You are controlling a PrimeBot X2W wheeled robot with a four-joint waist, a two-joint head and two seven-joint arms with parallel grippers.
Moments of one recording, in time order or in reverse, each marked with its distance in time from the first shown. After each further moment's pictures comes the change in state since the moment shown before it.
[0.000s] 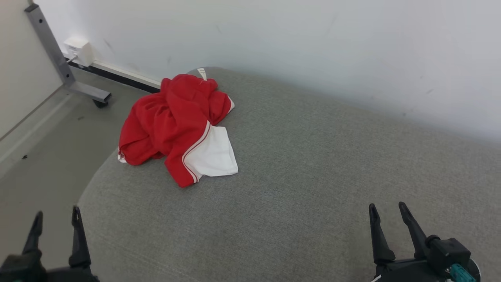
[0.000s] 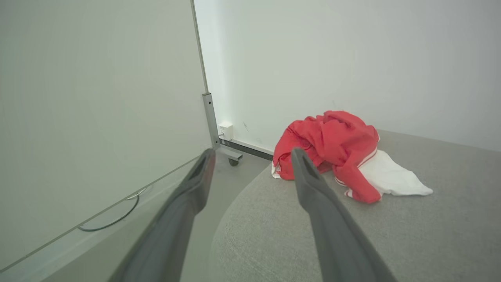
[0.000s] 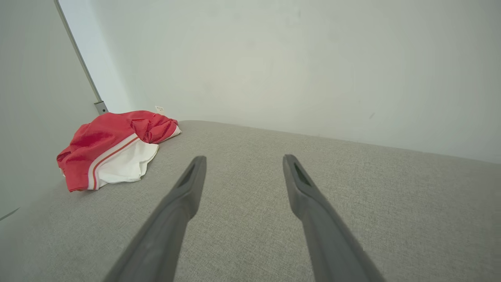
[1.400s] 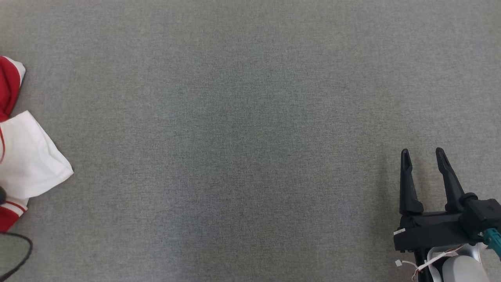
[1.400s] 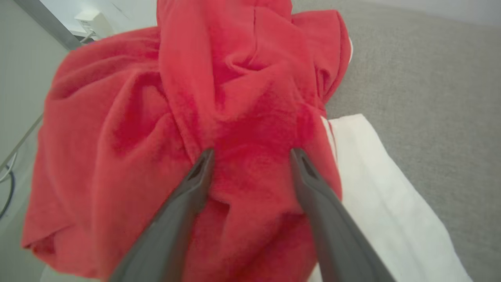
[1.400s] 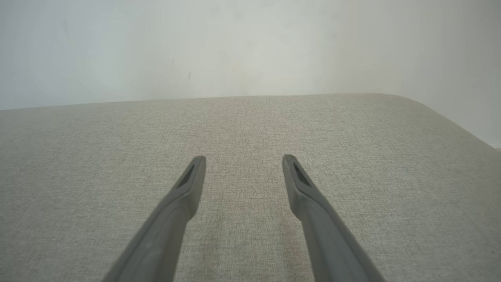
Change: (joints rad) left arm -0.638 0.257 0.060 0.586 -0.194 -0.105 0.402; right arm -0.139 -0.001 -0.116 -0.119 -0.081 0.000 0.013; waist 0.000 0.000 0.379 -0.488
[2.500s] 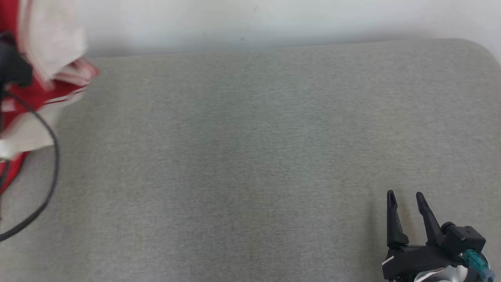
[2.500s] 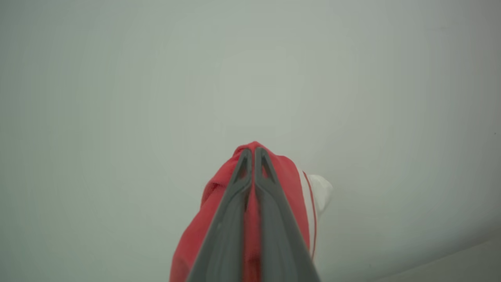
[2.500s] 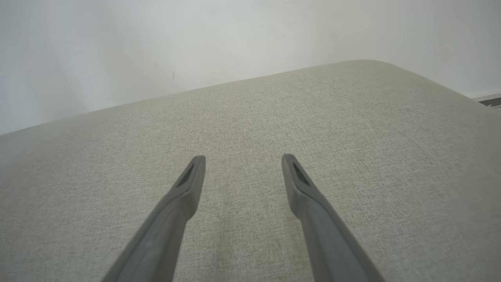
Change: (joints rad) left arm -0.282 -0.029 -0.231 -0.430 0.118 -0.026 -0.181; right arm 0.029 0.000 0.029 0.259 0.125 0.000 -0.058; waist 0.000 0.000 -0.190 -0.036
